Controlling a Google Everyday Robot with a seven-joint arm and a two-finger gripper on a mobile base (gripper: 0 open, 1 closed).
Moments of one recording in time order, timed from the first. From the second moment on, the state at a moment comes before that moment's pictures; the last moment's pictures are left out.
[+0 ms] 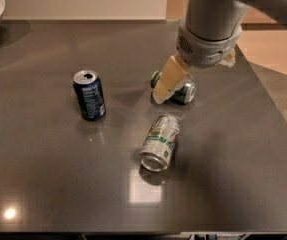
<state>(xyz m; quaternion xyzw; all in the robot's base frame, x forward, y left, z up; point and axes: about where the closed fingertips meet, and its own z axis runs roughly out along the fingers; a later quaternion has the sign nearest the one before) 0.503 -0.114 0.942 -0.25 0.96 -0.05 0.14</state>
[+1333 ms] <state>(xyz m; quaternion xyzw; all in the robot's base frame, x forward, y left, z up) 0.492 -0.091 0.925 -0.23 0.97 -0.04 0.09</state>
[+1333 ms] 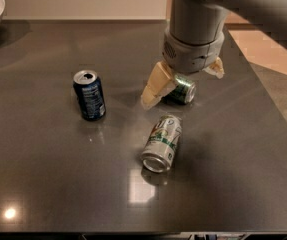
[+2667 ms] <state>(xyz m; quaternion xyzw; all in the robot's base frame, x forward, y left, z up) 0.465 -0.074 0.867 -0.06 1.00 -0.03 0.02</state>
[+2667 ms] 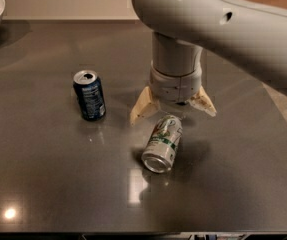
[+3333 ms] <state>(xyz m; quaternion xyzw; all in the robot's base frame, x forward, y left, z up) 0.453 -0.066 0.845 -0.01 1.00 -0.03 -0.01</state>
